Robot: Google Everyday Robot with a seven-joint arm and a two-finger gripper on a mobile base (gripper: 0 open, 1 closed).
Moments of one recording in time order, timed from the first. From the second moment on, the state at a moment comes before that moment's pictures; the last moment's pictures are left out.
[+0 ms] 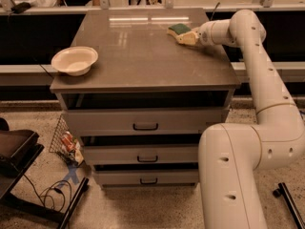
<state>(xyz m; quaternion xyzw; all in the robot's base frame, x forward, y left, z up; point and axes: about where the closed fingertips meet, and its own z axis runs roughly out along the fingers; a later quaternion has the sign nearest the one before) 0.923 -0.175 0.826 -0.28 0.79 0.17 0.52</state>
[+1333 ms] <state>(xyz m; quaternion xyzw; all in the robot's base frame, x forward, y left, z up) 0.924 -0.167 0.822 -0.28 0.79 0.17 0.52</state>
